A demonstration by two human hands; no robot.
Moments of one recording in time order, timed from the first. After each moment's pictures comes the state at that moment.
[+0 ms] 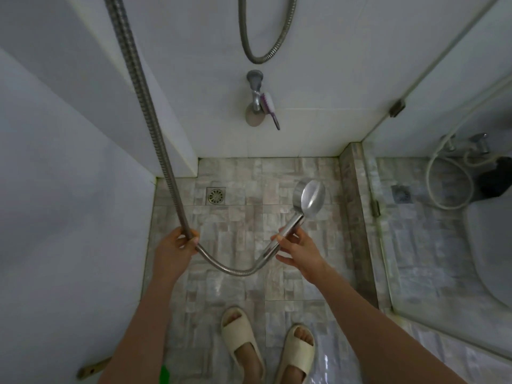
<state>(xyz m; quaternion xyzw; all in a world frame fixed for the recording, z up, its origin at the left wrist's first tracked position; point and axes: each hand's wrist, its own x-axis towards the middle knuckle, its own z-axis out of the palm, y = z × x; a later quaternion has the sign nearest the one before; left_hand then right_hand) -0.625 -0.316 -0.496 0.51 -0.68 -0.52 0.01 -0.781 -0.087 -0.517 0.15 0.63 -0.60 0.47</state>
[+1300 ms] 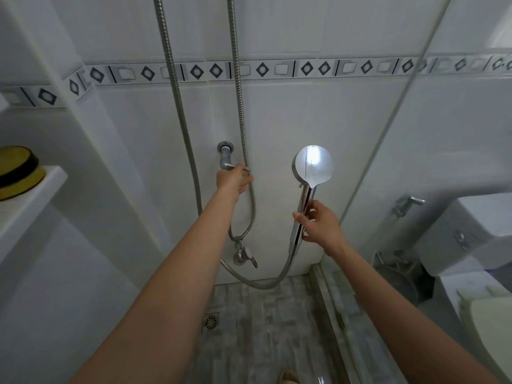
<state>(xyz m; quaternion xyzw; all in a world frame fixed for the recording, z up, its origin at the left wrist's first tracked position) -0.973 -0.340 -0.024 0.36 -0.55 -0.74 0.16 -0.964 -0.114 -0.056 -0.08 0.82 -0.55 0.14</state>
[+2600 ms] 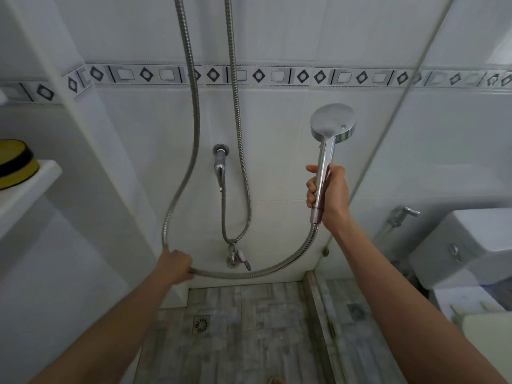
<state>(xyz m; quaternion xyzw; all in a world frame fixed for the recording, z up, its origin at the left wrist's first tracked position) -0.817 -0.396 -0.158 0.15 -0.95 0.10 -0.27 -0.990 -0.110 0.026 -0.06 0.59 -0.79 0.15</state>
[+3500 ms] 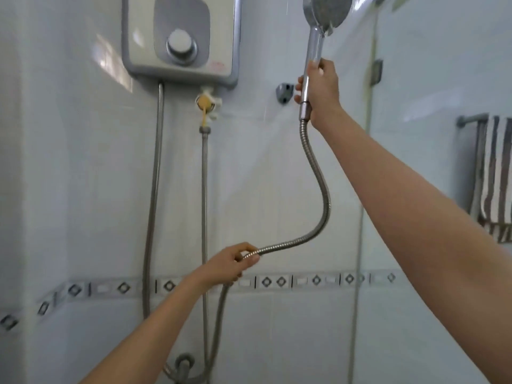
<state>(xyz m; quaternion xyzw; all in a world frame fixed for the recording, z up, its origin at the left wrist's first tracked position) -1.023 -0.324 0.245 -0.06 -0.89 -0.42 0.18 -1.084 -0.146 0.539 -0.37 0.50 -0.74 -0.26</state>
